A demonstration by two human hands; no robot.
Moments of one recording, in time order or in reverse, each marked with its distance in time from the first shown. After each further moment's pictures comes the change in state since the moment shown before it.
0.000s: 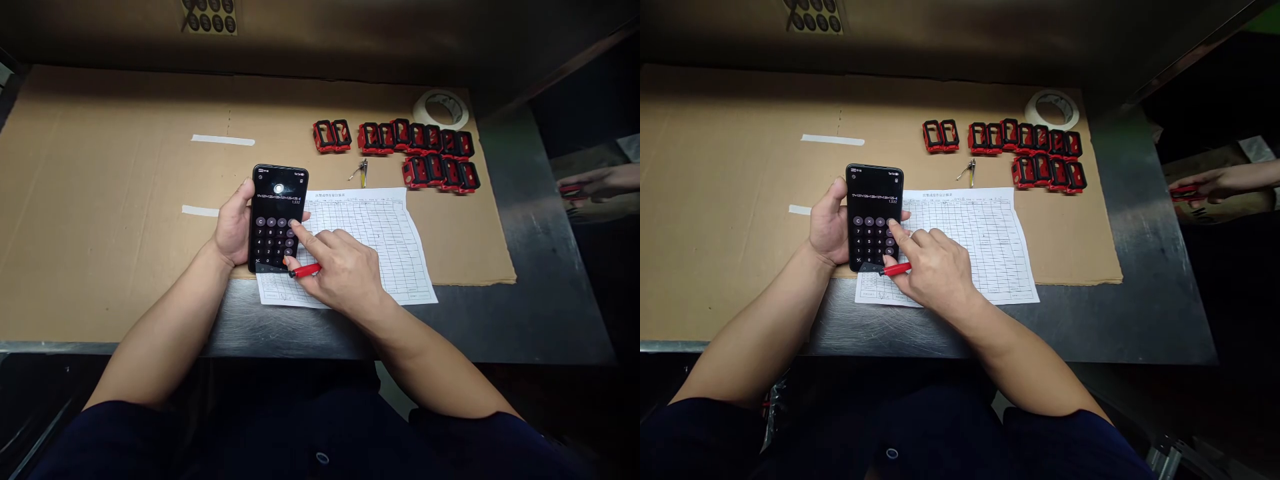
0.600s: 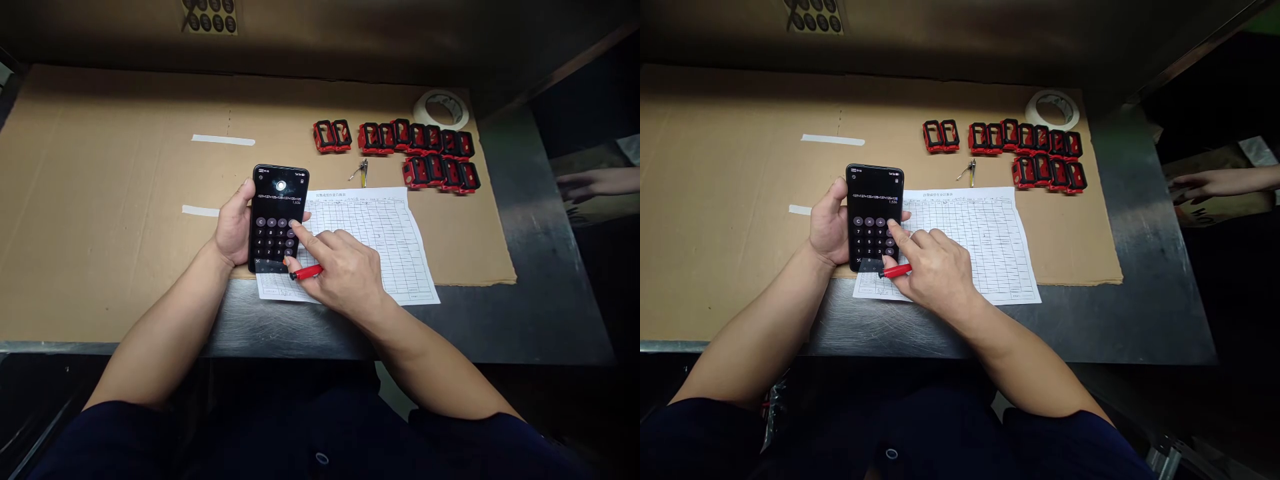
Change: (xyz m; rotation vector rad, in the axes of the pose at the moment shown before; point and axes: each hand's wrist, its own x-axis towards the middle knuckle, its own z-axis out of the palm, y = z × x) left_hand 0.000 -0.001 -0.003 0.022 -0.033 0.013; right_hand -0.001 0.001 0.002 0.018 0.056 -0.017
